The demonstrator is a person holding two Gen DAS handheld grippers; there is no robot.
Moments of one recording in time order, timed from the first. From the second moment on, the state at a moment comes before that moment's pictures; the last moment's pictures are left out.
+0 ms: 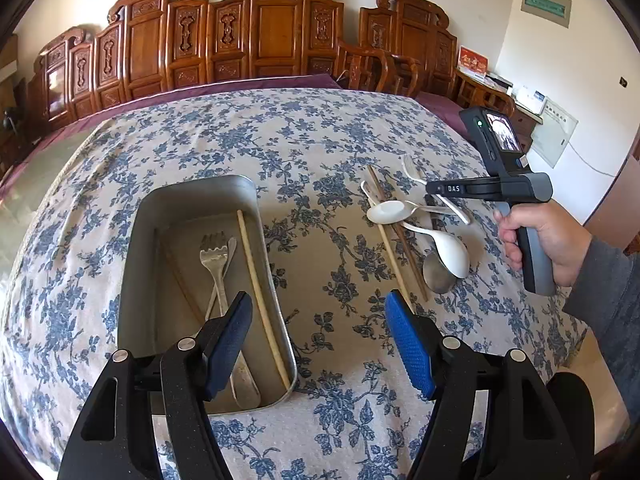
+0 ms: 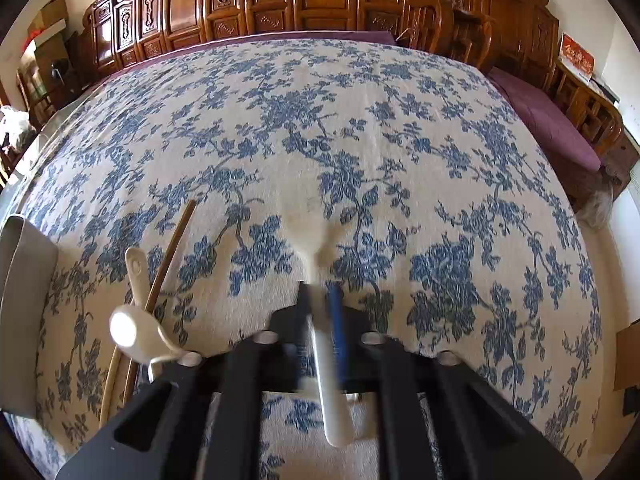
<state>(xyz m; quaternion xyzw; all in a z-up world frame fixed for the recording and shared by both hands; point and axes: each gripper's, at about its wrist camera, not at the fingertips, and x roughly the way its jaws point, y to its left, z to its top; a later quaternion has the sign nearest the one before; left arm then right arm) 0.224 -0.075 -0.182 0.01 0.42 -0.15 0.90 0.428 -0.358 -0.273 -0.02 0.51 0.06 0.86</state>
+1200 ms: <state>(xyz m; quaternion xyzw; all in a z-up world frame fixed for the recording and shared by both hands) 0.240 -0.168 -0.223 0.09 0.46 -0.18 0.86 0.246 -0.361 -0.211 0.00 0.45 0.14 0.88</state>
